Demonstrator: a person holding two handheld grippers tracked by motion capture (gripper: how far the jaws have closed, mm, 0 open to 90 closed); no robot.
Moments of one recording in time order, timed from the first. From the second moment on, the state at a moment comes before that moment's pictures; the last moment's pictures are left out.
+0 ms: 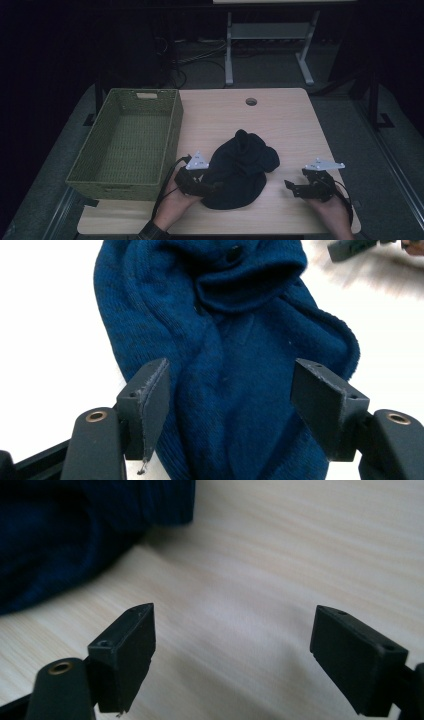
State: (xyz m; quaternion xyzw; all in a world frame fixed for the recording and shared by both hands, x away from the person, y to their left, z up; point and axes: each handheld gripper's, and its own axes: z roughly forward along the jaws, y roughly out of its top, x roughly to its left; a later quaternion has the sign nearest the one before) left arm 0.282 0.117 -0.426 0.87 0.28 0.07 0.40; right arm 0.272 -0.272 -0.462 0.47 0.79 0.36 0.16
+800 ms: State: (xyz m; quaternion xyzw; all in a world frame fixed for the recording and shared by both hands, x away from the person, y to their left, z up) left arm 0.282 0.121 -0.434 0.87 0.29 0.07 0.39; right arm 0.323 -0.243 -0.430 0.37 0.82 0.42 0.11
